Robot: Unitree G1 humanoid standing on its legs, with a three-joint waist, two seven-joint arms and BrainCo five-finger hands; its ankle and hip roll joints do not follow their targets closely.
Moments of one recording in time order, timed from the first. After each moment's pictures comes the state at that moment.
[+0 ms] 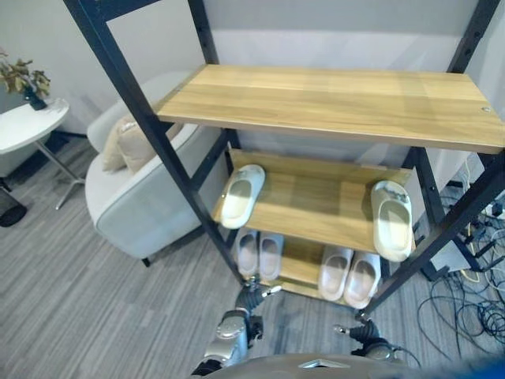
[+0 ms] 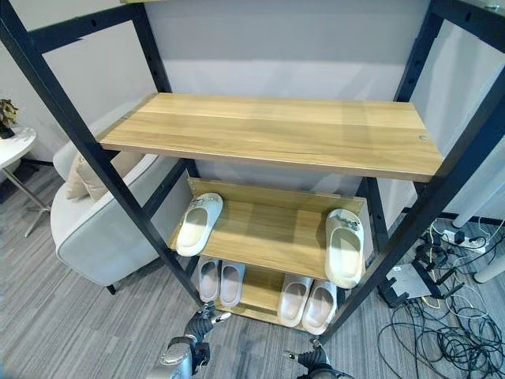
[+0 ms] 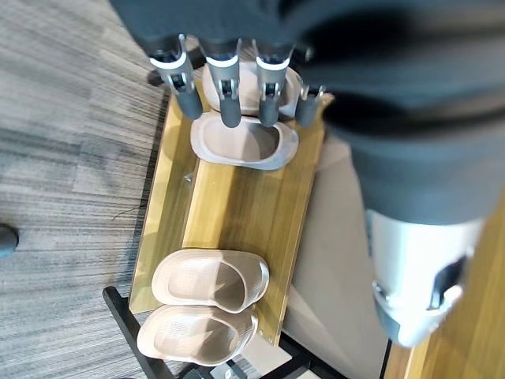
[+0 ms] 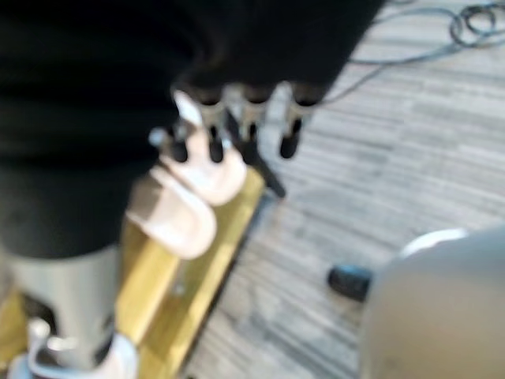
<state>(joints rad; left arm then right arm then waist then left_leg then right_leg) 0.00 -0.06 -0.20 0.89 -0.20 -0.14 0.04 -0.06 -0.09 0.17 1.32 -0.04 -0.13 -0.27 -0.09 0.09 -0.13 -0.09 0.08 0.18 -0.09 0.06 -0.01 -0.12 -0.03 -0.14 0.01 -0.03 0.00</state>
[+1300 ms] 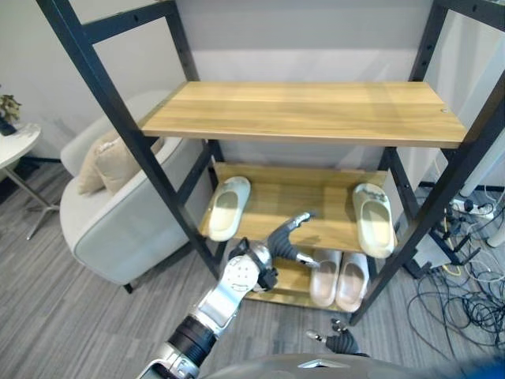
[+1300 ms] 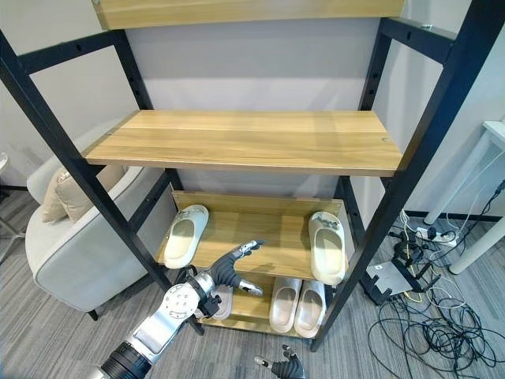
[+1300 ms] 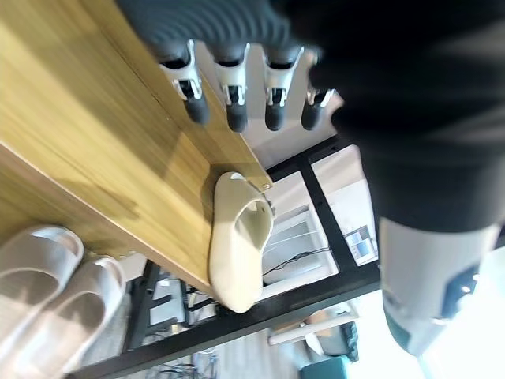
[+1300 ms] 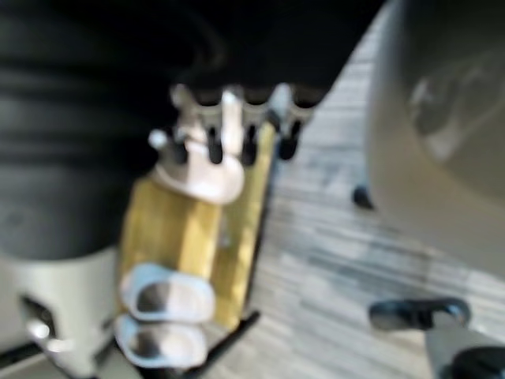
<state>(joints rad) -0.12 0.21 -0.50 0.14 0.19 -0.07 -0.18 0.41 0.03 0.21 0.36 -0.06 0.32 -0.16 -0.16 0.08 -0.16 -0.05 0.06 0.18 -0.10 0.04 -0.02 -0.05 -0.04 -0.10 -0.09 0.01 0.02</state>
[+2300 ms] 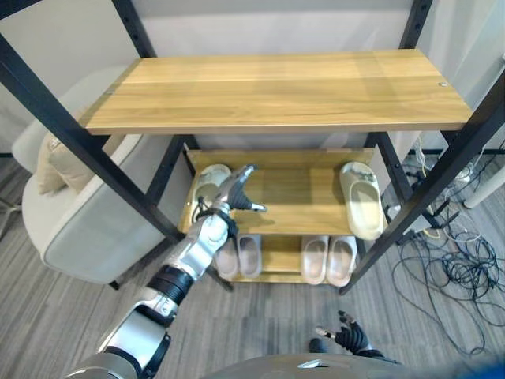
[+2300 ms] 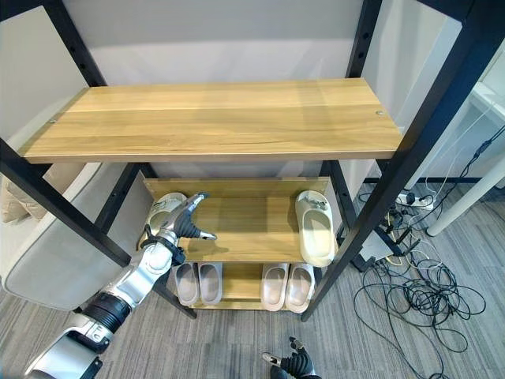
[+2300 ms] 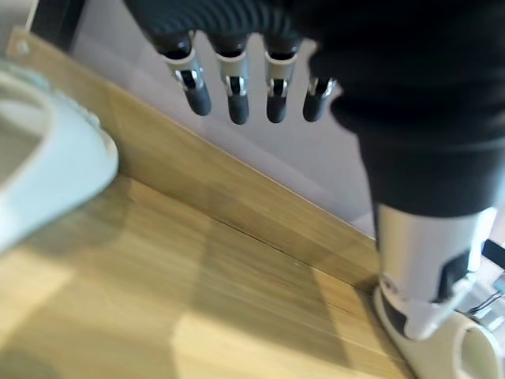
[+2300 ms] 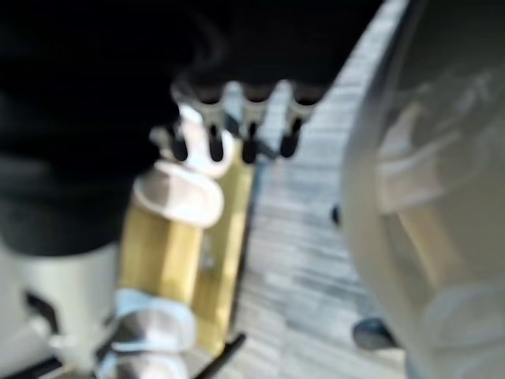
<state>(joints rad) -0.45 0.43 -0.43 0.47 0.45 -0.03 0.17 0.44 -0.04 0.21 0.29 -0.11 0.27 -0.12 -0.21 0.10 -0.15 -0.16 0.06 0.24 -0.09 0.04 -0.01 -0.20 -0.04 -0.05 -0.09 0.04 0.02</state>
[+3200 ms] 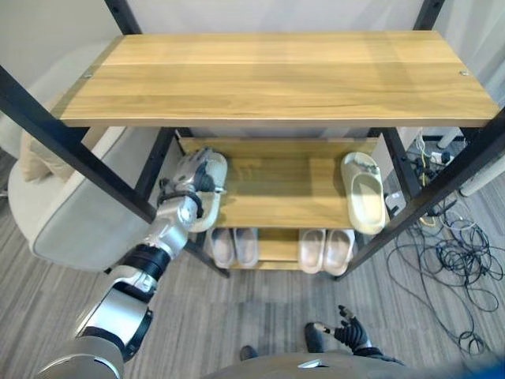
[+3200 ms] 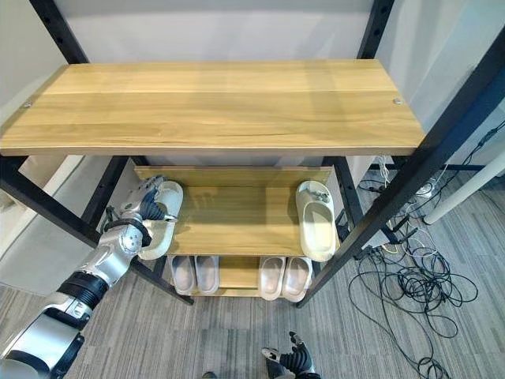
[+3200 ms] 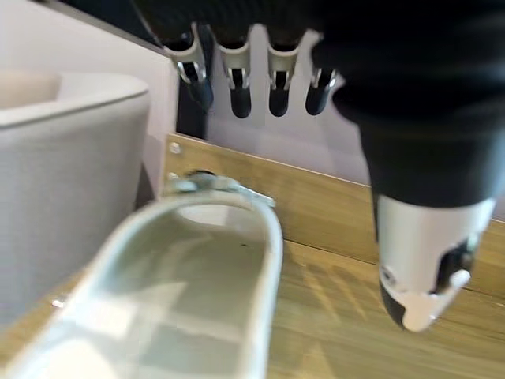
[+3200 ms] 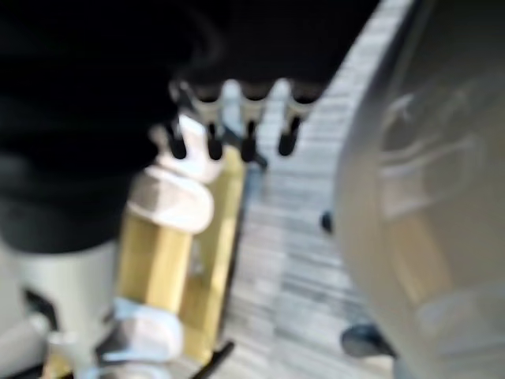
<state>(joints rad) -0.55 0.55 -0.39 0.58 0.54 0.12 0.25 0.43 -0.04 0.23 0.29 -0.10 0.24 -0.16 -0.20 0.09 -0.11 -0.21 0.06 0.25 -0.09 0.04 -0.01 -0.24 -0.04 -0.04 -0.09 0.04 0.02</state>
